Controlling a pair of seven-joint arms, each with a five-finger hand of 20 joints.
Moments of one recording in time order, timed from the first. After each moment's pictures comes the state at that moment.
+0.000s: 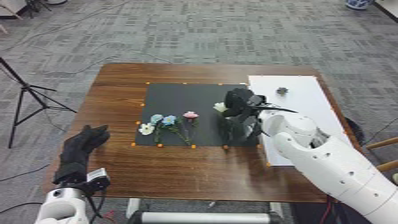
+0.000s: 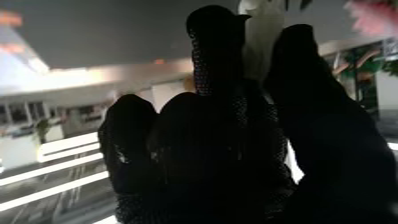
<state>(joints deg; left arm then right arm) 128.1 -55.0 -90.8 -118.9 55.7 29.9 9.9 -62.3 -50.9 43.4 -89.8 -122.8 -5.4 3.8</state>
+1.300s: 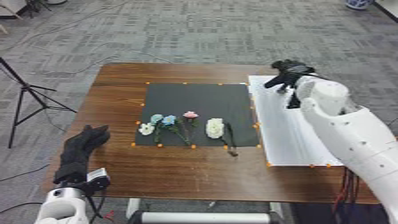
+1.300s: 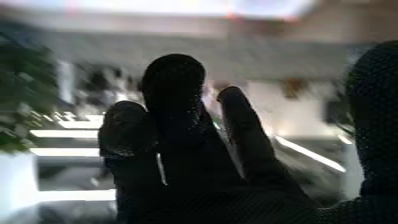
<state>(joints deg) 128.0 -54.9 -90.8 -118.9 55.7 29.7 9.4 -55.4 -54.5 57.9 -73.0 -135.6 -14.8 12.5</state>
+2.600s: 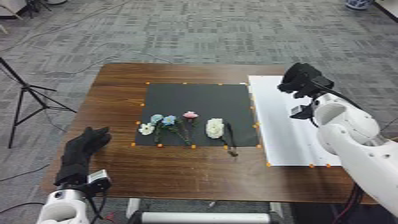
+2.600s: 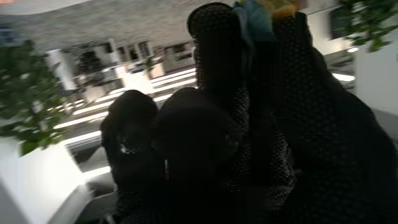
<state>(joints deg) 128.6 -55.2 -90.7 -119.2 55.6 29.7 9.3 -74.4 -42.3 64.7 -95.4 -116.3 4.6 13.0</state>
